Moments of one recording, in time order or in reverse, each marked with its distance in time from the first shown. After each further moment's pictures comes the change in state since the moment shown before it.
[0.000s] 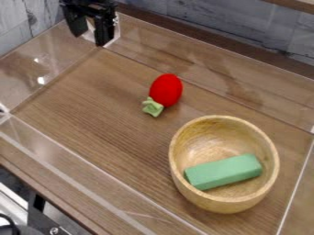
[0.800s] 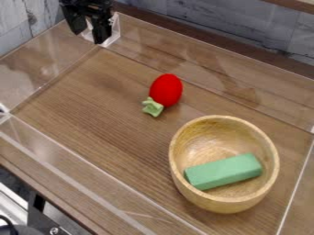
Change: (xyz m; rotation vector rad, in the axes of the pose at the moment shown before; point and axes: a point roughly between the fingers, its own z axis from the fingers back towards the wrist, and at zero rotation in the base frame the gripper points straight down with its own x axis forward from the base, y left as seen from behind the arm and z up) arm 0.010 0.017 -0.009 0.002 -0.068 -0.017
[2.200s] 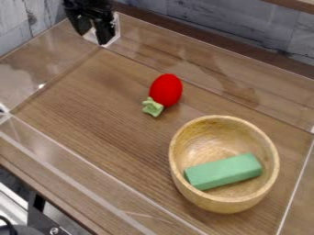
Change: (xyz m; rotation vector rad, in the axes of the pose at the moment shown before) arm 0.011 -0.002 -0.007 -0.013 -0.102 -0.023
